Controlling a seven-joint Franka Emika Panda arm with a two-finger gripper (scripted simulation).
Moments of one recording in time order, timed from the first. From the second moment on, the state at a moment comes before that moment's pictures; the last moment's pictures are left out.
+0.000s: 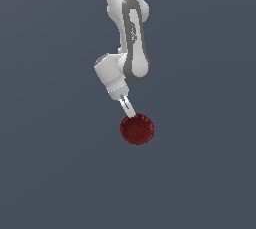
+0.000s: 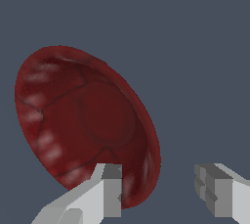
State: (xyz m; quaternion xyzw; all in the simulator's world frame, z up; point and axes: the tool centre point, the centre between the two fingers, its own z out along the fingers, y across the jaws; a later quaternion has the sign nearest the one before) arm -0.057 0.013 0.069 -0.79 0.56 0.01 0.26
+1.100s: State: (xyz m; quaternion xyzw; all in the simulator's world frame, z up) arm -0.050 0.023 0.048 -0.79 0.56 0.01 0.26
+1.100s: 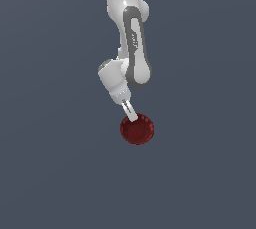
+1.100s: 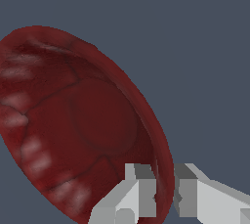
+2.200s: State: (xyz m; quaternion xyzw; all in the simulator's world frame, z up) arm -0.080 0.047 0.138 -0.79 0.56 0.01 0.26
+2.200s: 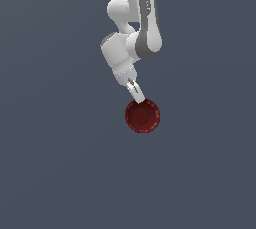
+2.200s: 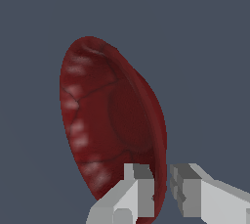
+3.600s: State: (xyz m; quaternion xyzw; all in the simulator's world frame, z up) arm -0.154 0.109 0.389 -0.79 0.56 0.00 0.26
